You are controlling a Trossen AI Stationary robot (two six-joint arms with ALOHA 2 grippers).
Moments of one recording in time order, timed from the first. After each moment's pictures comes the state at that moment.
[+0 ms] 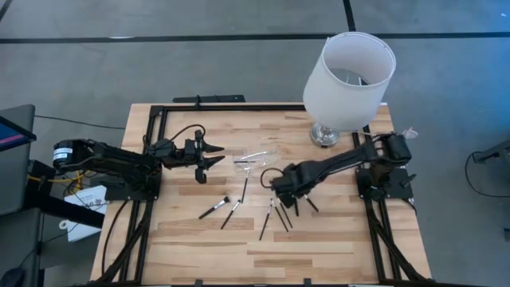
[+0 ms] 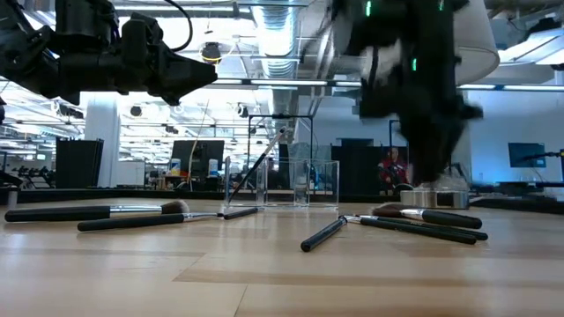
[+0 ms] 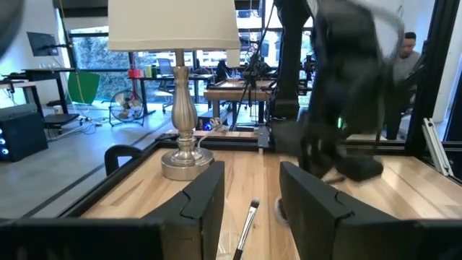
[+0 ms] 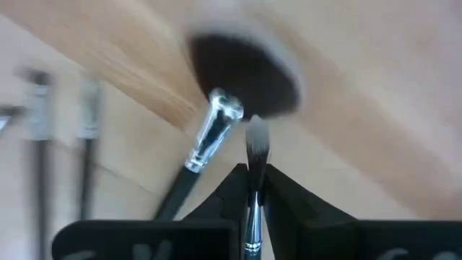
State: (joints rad) left arm 0.20 1.15 0.14 1.12 0.11 0.05; right arm 0.20 1.79 1.22 -1.05 0.09 1.04
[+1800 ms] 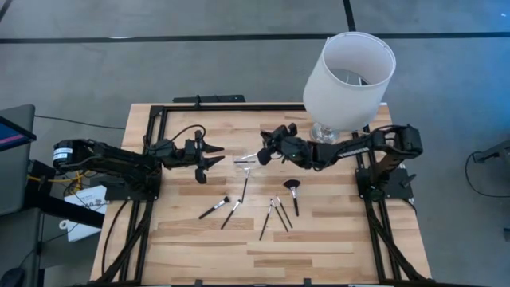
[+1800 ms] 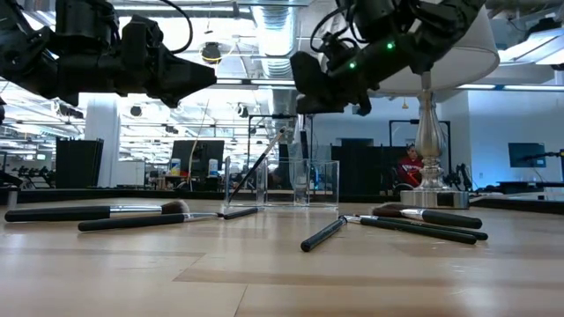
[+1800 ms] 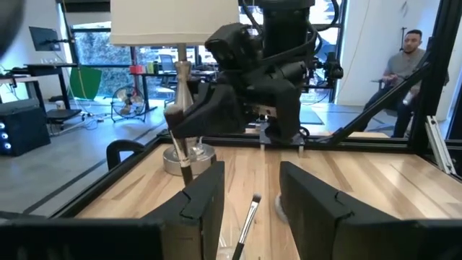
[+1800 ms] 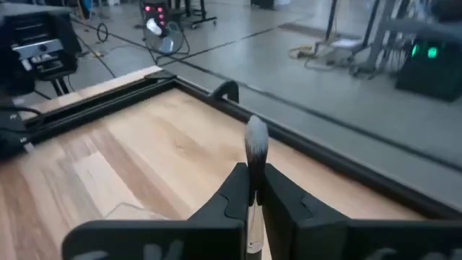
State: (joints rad) left arm 0.20 1.15 0.13 1.11 0.10 0.04; right arm -0.07 1.66 0.86 0.44 0.62 0.25
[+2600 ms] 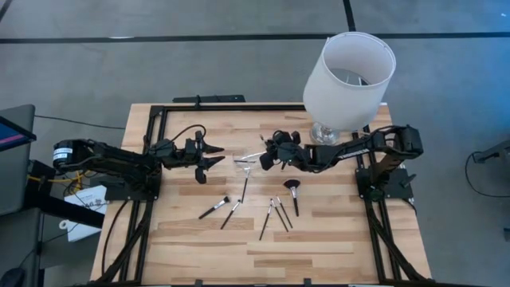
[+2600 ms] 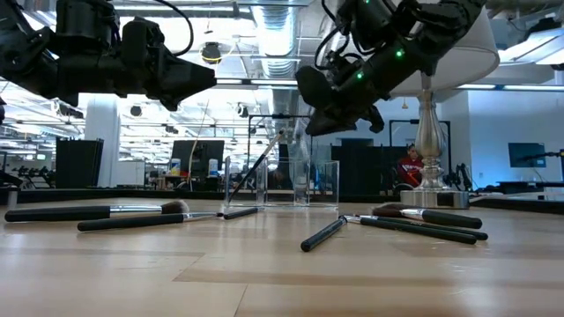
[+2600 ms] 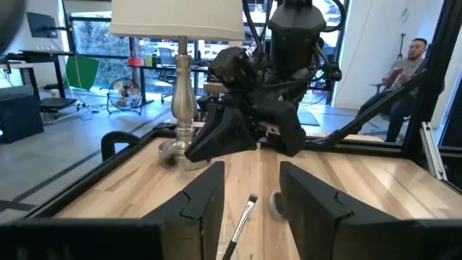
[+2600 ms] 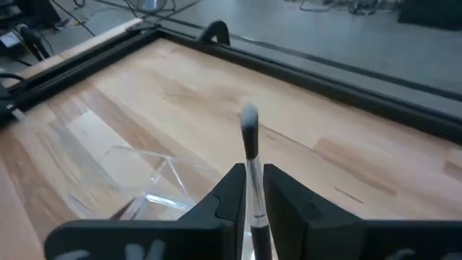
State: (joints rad) left arm 0.20 1.15 0.13 1.10 0.10 -0.01; right arm -0.05 1.66 0.86 0.21 0.61 0.49
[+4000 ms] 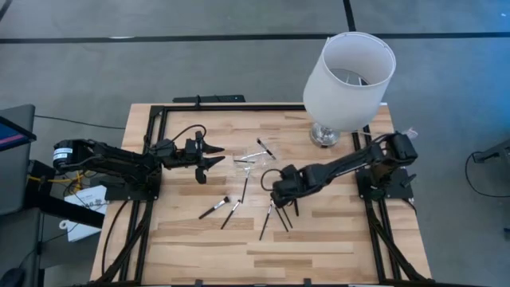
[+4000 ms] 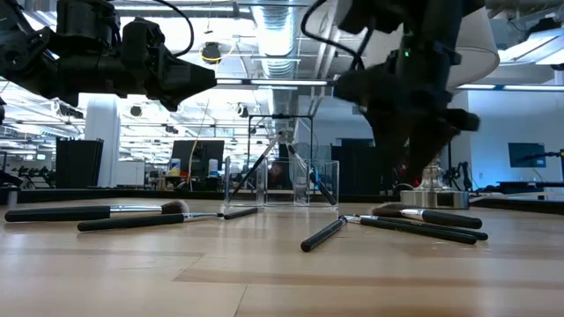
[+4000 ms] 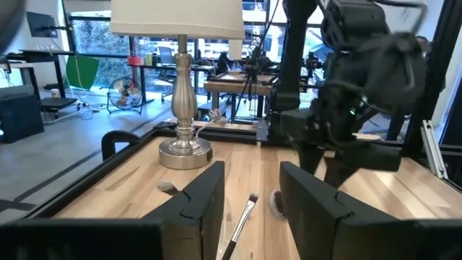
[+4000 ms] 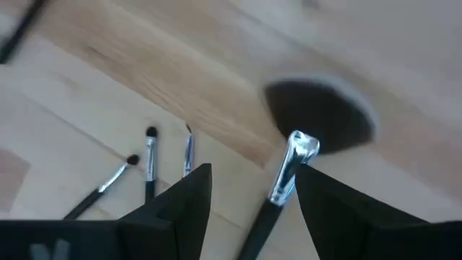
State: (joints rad) left arm 0.20 1.15 0.14 1.09 0.10 -0.01; right arm 0.22 1.76 1.14 -0.79 0.16 1.24
